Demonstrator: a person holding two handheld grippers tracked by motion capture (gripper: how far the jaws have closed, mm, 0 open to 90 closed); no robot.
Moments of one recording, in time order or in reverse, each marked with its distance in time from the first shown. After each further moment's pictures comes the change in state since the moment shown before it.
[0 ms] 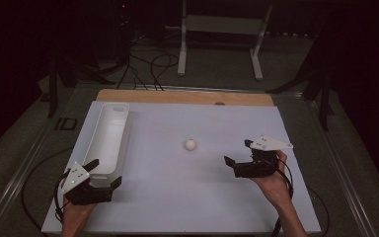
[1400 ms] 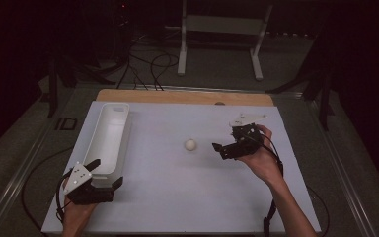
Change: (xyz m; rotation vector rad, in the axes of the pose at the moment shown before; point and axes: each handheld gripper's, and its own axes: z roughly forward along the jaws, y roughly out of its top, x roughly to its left) left arm -0.001 -0.001 0.003 0.005 0.000 0.019; right arm -0.002 0.057 0.038 0.180 0.018 -0.089
